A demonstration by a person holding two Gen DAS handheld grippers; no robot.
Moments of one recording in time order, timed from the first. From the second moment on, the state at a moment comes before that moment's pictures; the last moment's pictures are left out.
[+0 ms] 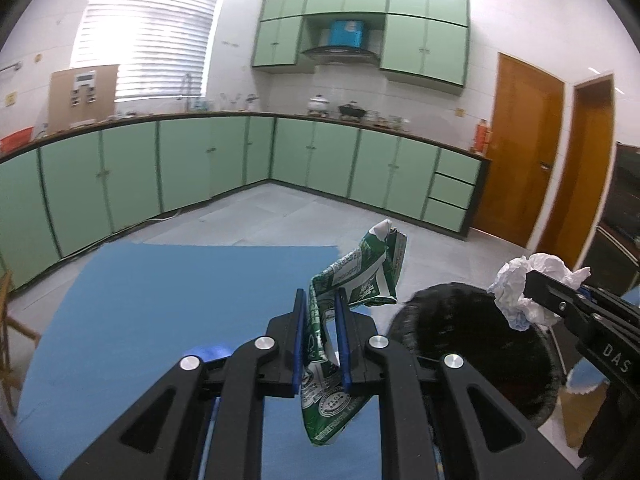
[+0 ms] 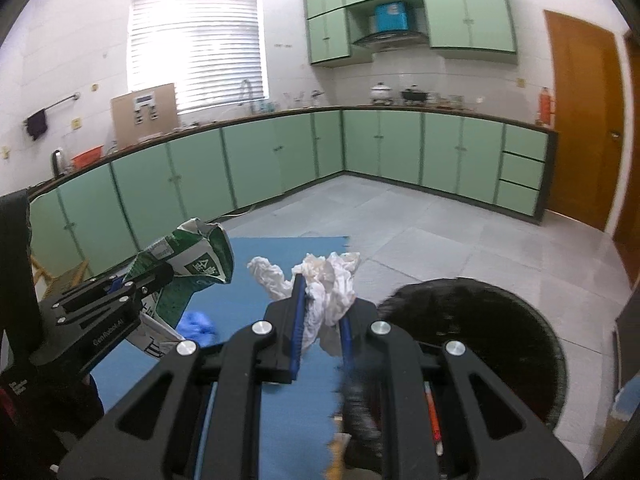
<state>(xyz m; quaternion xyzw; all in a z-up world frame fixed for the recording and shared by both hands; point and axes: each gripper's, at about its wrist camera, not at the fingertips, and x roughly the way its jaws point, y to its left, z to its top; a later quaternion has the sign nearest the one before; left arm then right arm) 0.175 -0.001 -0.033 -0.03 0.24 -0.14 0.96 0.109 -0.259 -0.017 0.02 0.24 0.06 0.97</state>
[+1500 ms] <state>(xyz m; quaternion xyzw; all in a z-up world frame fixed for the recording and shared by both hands) 0.259 -0.242 -0.125 0.03 0.33 -0.29 0.90 0.158 -0.468 -0.150 0.10 0.35 -0.11 0.93</state>
